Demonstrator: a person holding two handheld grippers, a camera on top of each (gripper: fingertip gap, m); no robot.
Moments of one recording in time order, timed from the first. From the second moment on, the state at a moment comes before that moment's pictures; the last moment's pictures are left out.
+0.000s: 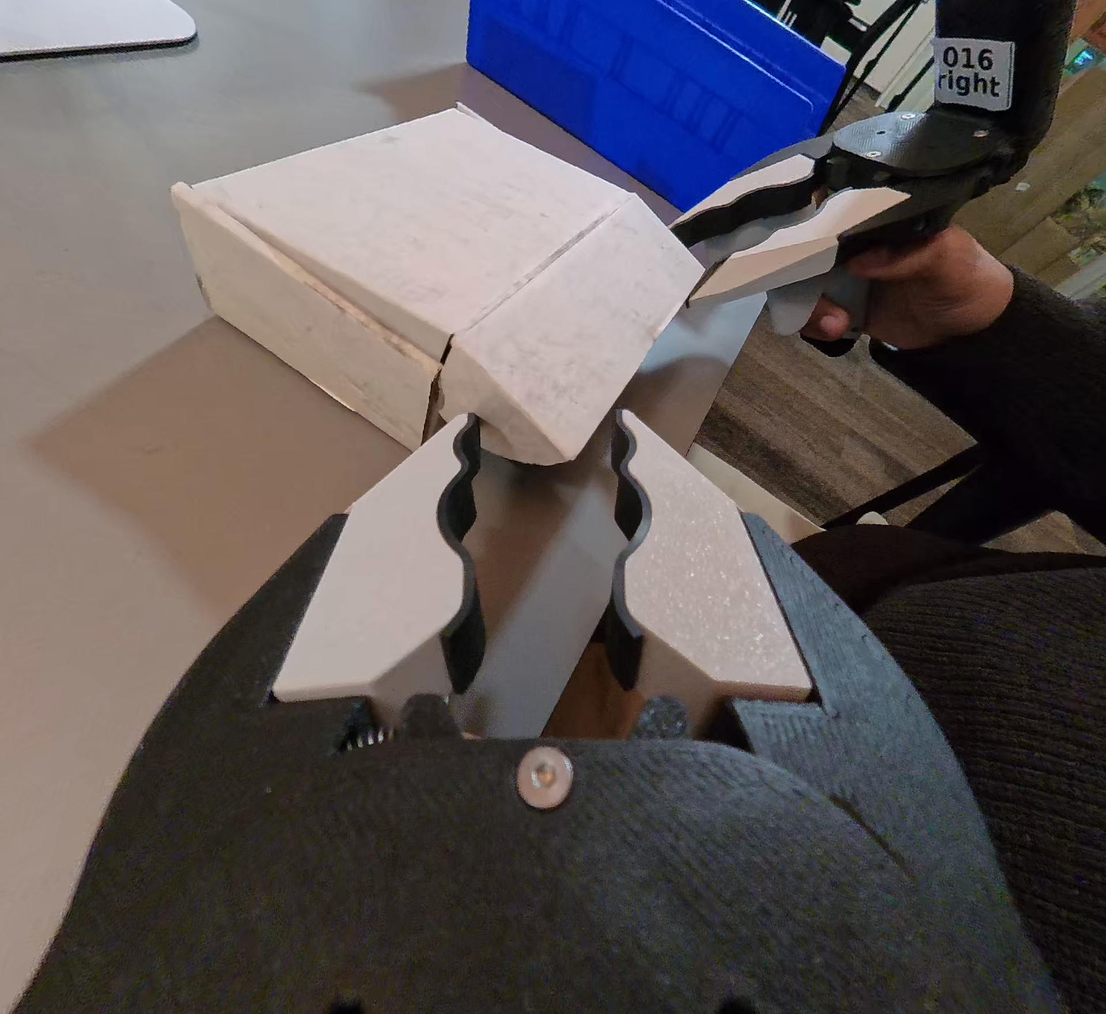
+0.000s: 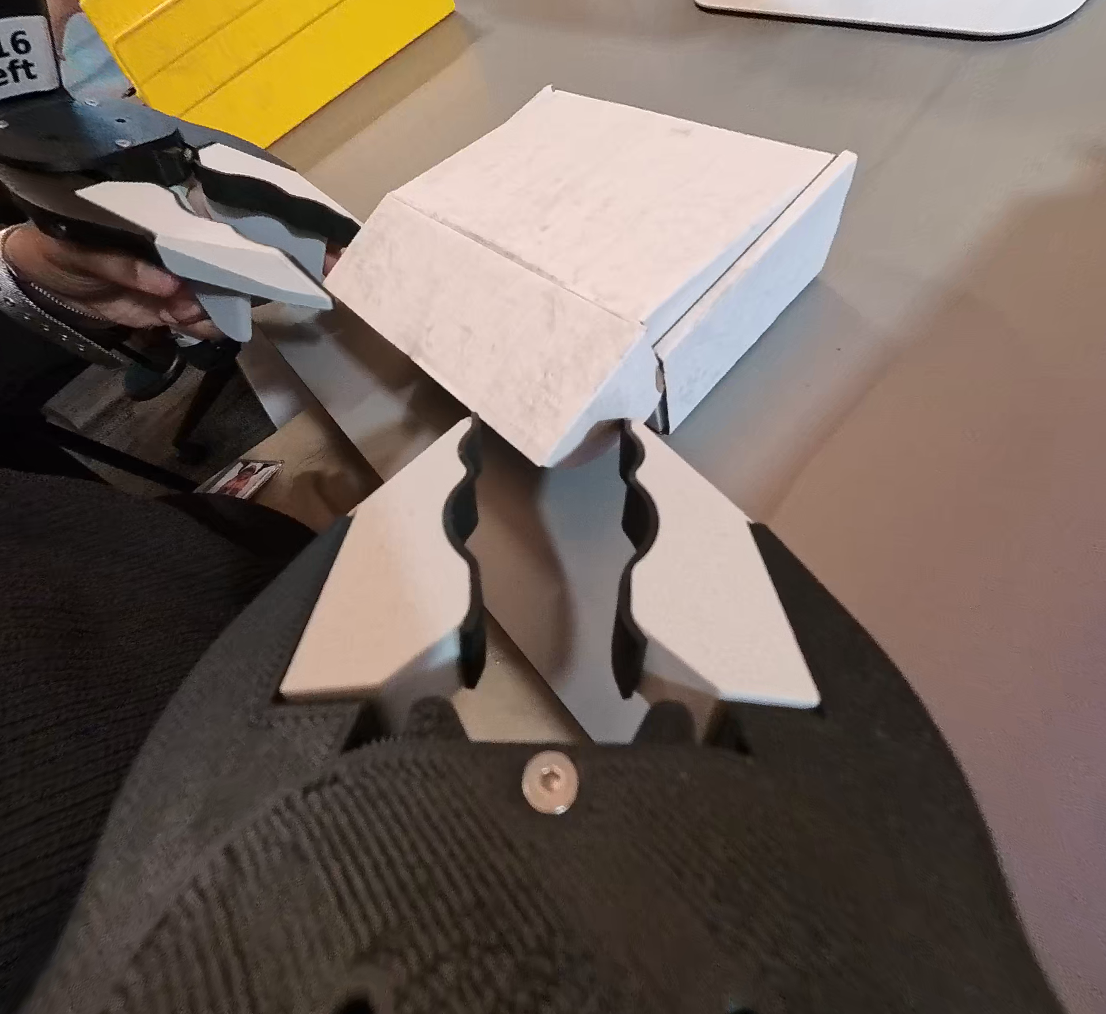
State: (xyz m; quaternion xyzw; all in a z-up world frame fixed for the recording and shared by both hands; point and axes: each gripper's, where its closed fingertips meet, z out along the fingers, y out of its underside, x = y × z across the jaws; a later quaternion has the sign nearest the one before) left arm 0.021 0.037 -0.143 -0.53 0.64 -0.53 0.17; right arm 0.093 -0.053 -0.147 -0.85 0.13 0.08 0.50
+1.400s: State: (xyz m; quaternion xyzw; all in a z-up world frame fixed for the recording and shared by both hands) left arm 0.030 0.057 -0.148 -0.54 0.64 -0.50 0.22; right arm 0.080 -0.045 -0.155 -0.86 0.11 0.09 0.49
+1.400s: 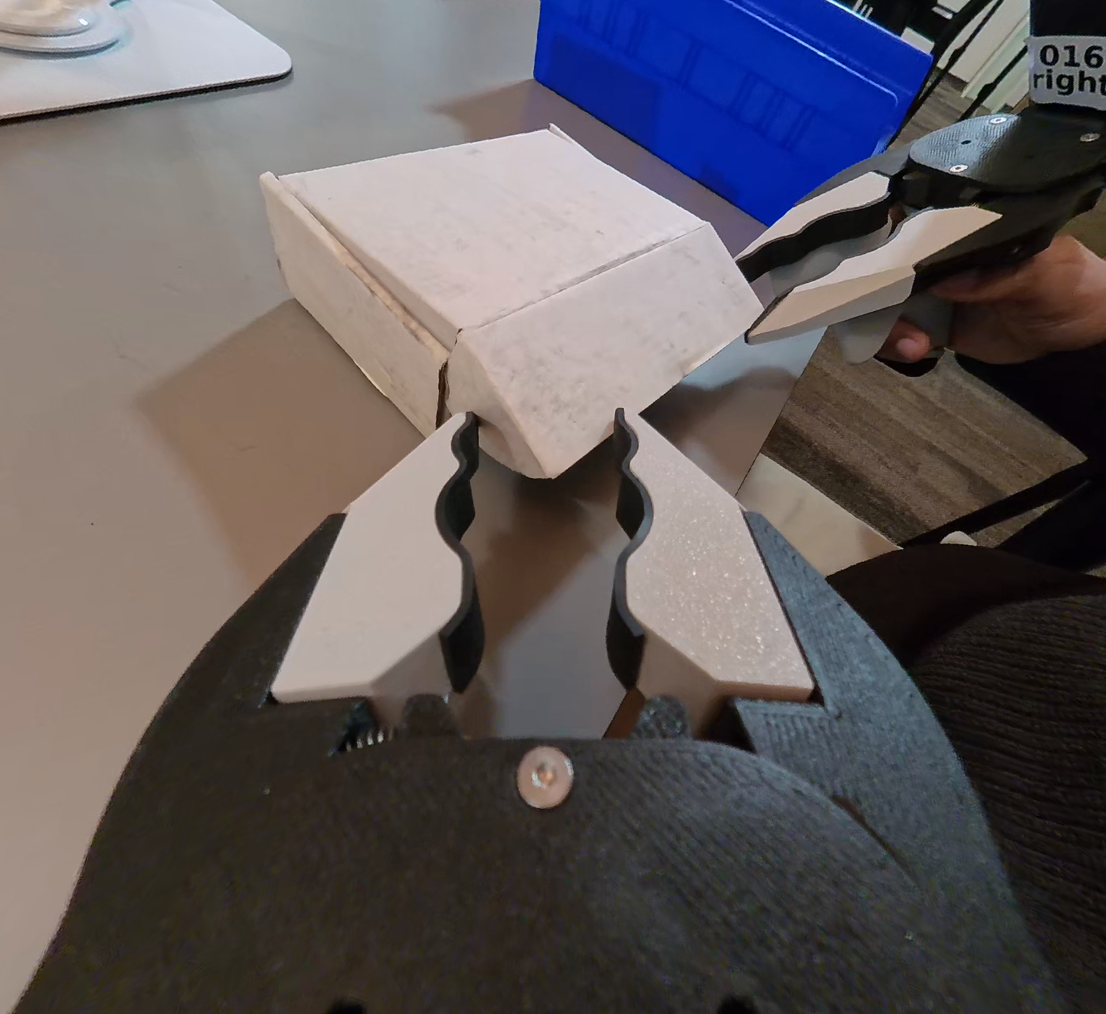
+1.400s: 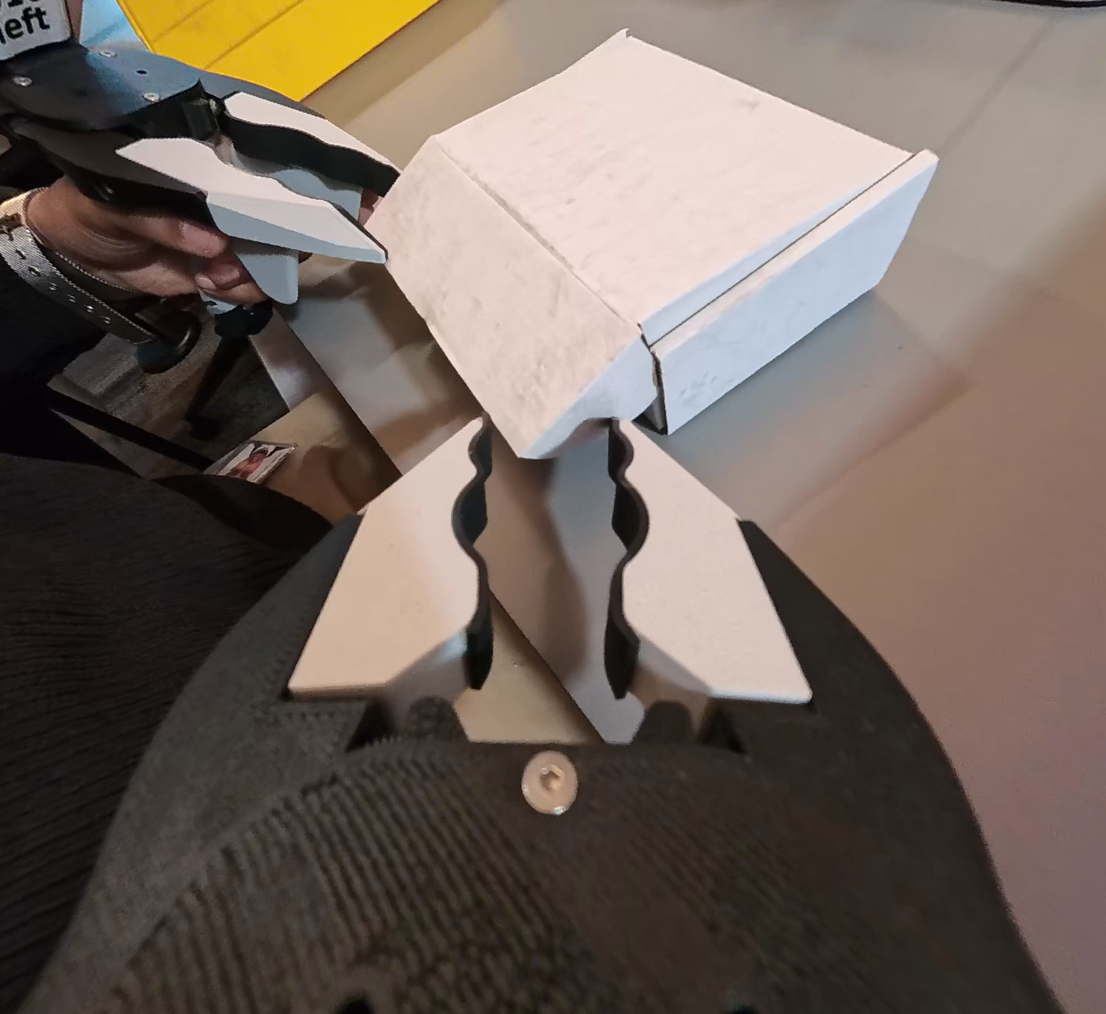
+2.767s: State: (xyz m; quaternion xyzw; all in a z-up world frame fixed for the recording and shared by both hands) left arm 0.031 0.064 -0.159 -0.55 0.65 -0.47 0.23; right arm 0.098 -0.045 -0.157 -0.85 0.14 0.09 0.50
